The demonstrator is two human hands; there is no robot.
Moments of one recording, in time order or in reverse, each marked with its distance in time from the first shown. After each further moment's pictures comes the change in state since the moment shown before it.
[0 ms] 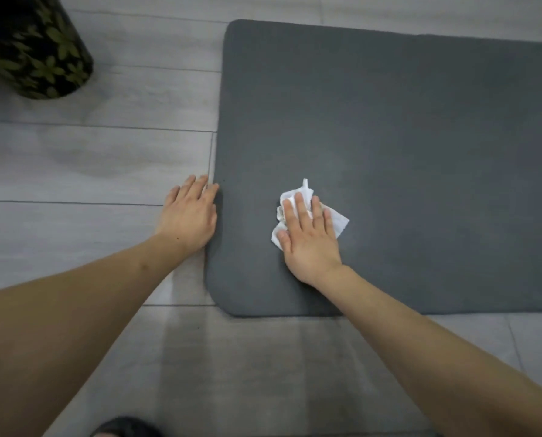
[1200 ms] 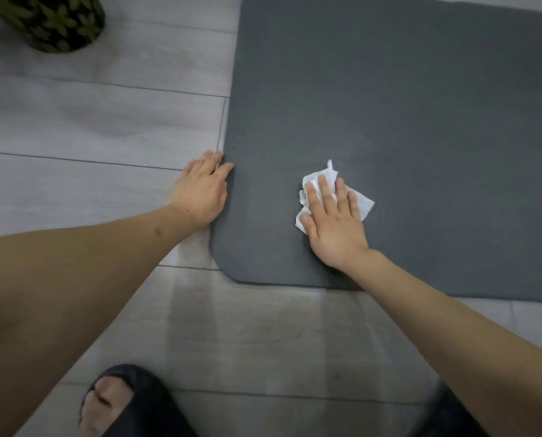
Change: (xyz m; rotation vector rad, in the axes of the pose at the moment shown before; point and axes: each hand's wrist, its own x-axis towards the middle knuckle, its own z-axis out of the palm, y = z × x) left_hand -0.013 0.002 0.013 -0.068 0.014 0.085; right_hand -0.025 0.034 -0.002 -0.050 0.001 -0.060
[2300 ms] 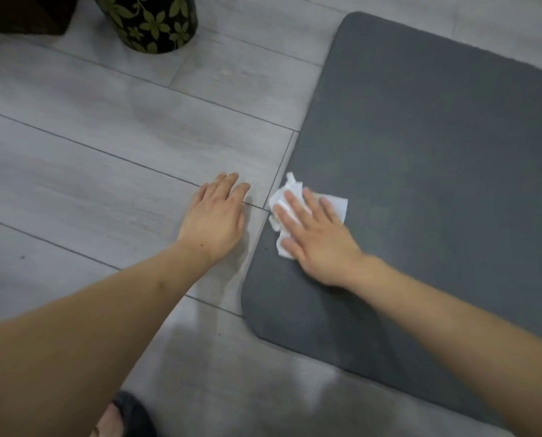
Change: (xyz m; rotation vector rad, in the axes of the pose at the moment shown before) left_hand -0.022 -0.031 -0.025 -0.061 0.053 -0.307; right_hand 0.113 -0.079 -0.022 -0.131 -0.085 -0.581
